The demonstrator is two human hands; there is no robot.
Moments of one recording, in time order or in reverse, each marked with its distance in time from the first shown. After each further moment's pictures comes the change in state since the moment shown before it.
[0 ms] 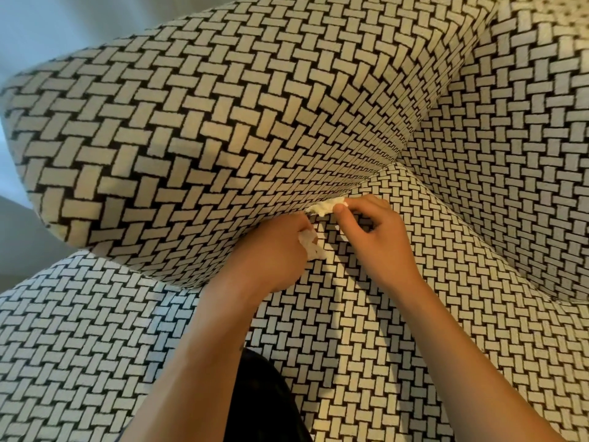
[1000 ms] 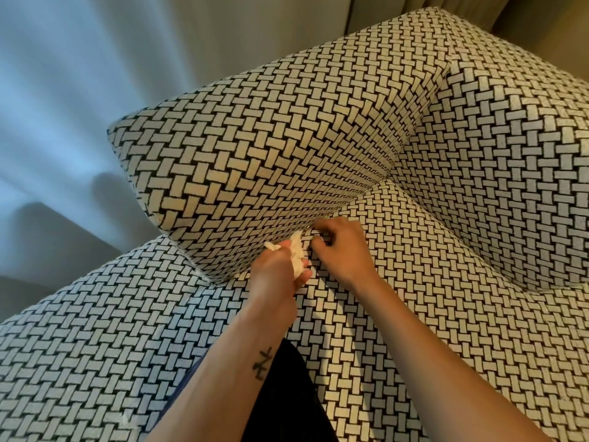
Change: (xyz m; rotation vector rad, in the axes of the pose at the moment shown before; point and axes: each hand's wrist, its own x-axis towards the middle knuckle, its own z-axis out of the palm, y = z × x) left_hand -0.033 -0.020 0.033 -1.387 0.282 -0.372; right_hand -0.016 -0.024 0.038 -0.352 -0.144 0.152
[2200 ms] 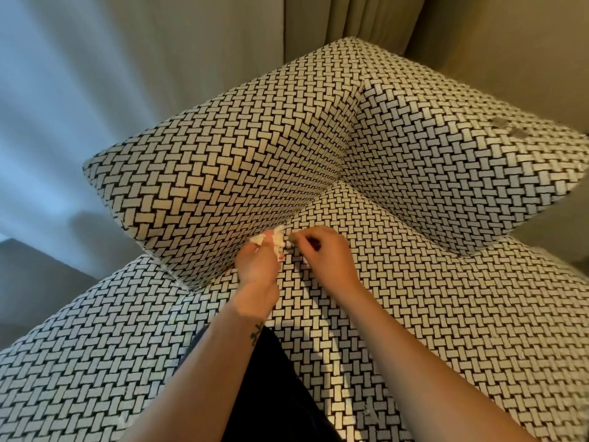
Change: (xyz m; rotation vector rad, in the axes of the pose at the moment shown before) left_hand -0.012 -0.013 0.022 0.174 -0.012 0.194; right_hand -0.055 0.006 -0.032 0.219 0.222 -0.104
